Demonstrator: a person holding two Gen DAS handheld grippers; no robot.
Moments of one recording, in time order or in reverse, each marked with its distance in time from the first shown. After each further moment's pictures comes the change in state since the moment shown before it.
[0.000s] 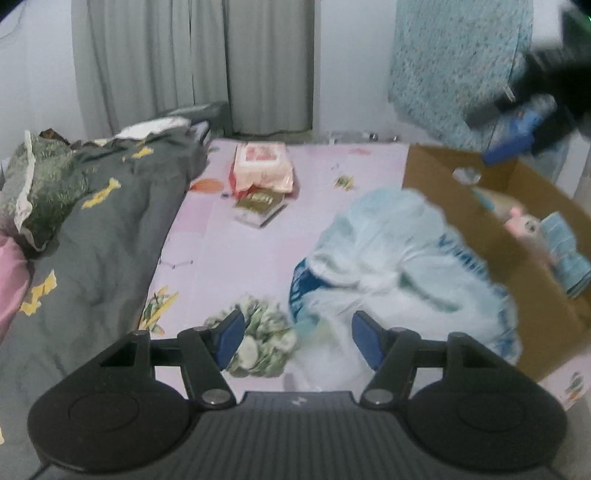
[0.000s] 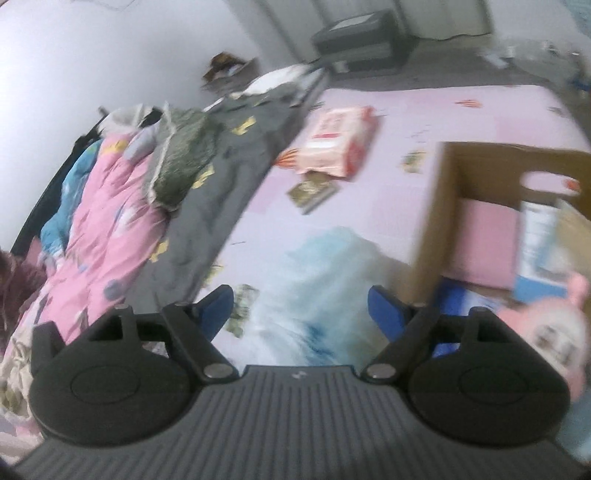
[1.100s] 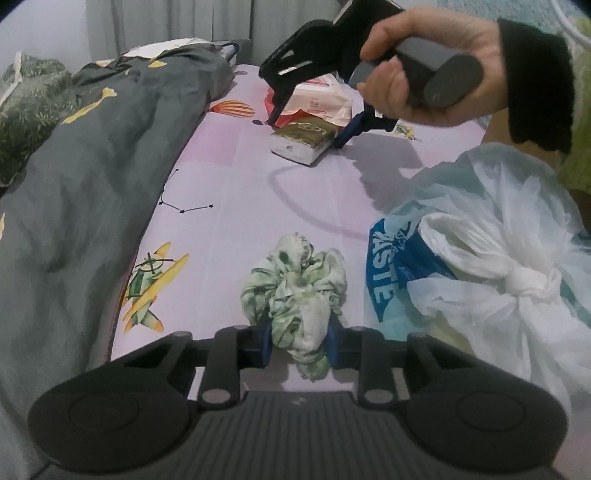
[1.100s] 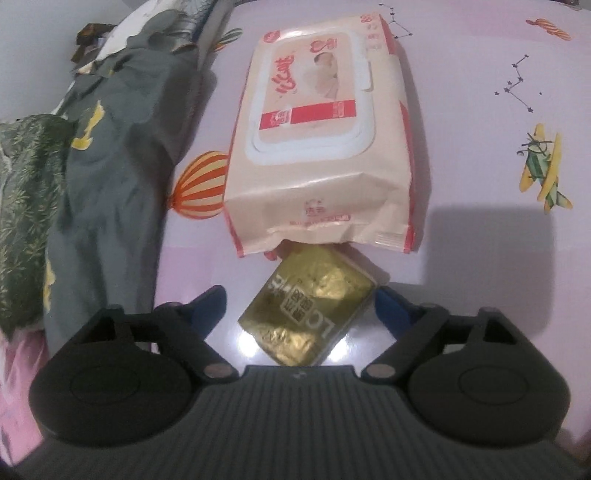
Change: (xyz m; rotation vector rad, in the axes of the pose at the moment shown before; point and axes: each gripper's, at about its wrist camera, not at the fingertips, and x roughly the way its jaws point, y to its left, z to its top) left arm 0.108 0.066 -0.001 -0.121 0.163 -0.031; right arm 0.352 -0.004 0.148 0.314 0.193 -0.318
